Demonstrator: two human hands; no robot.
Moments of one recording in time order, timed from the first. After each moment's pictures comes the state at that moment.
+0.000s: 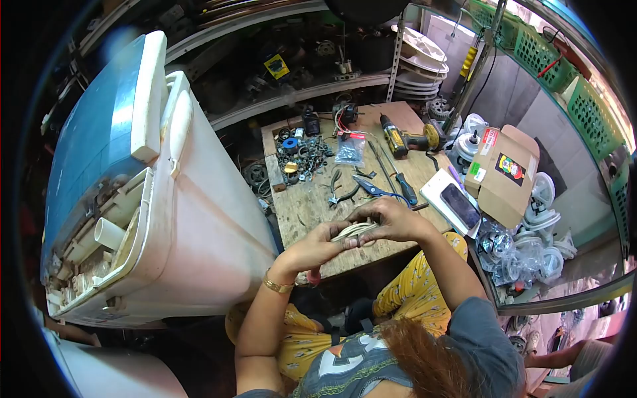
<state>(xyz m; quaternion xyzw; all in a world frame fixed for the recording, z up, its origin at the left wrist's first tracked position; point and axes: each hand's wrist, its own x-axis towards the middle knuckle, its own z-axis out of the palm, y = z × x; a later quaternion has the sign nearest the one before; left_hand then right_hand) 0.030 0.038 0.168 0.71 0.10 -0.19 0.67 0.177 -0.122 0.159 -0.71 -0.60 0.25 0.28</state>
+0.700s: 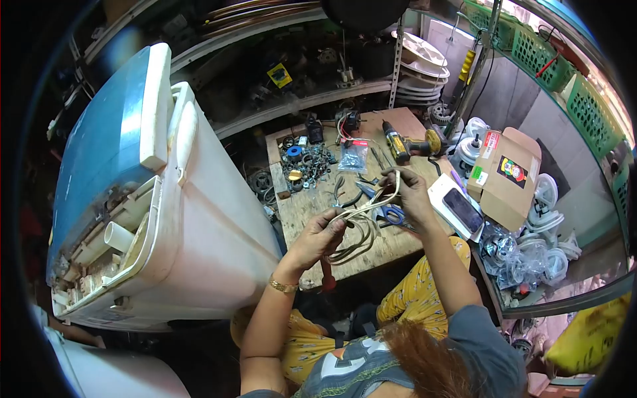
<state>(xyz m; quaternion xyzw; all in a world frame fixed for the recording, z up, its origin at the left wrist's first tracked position) 0.045 0.049 0.126 0.55 -0.01 -0.04 0.84 0.212 -0.127 0.112 -0.55 -0.20 0.20 0.79</state>
